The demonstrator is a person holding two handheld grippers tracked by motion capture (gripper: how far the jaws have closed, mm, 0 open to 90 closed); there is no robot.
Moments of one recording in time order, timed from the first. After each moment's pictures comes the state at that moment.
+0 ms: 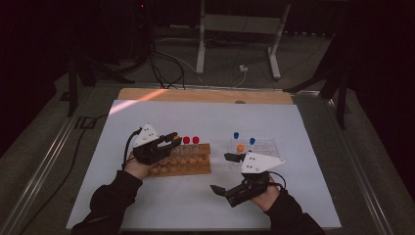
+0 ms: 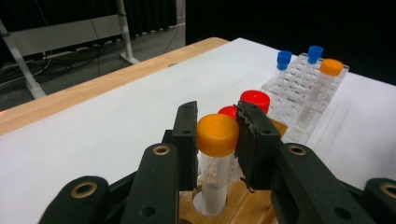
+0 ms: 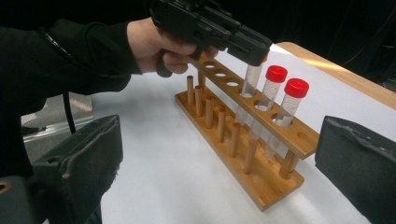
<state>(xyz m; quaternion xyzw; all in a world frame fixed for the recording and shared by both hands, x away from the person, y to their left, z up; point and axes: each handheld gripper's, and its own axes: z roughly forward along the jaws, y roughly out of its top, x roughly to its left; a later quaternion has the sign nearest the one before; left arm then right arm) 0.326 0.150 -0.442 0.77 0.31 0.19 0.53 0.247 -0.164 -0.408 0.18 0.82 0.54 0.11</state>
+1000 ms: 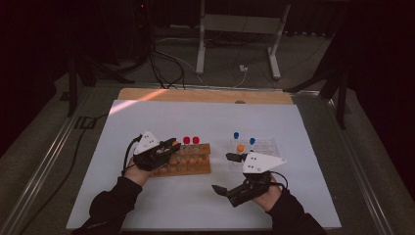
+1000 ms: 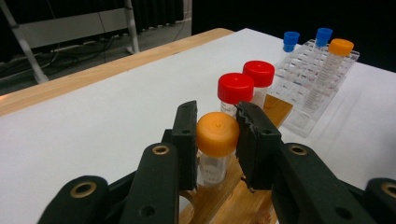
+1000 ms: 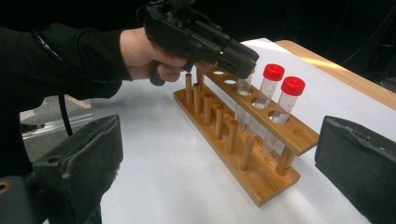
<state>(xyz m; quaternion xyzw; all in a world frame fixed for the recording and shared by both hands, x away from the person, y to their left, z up) 0.316 0.153 -0.456 0.77 0.33 0.19 0.52 0.247 -0.168 -0.405 0.19 0.82 0.53 0.11</state>
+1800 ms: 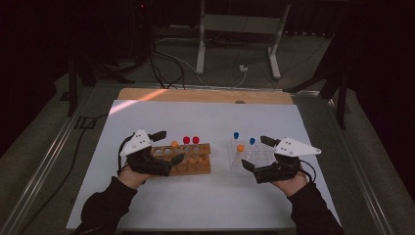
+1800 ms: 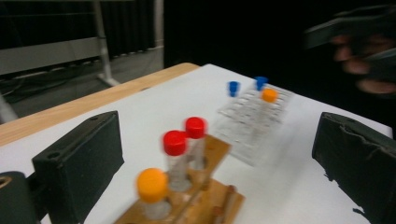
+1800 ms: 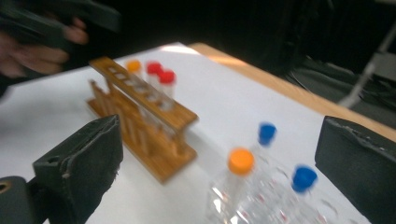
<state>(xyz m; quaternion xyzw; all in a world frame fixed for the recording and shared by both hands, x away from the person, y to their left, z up) 0.287 0.154 -0.415 0.75 0.27 0.16 0.58 0.275 -0.237 -0.404 0.29 0.78 0.52 0.21</state>
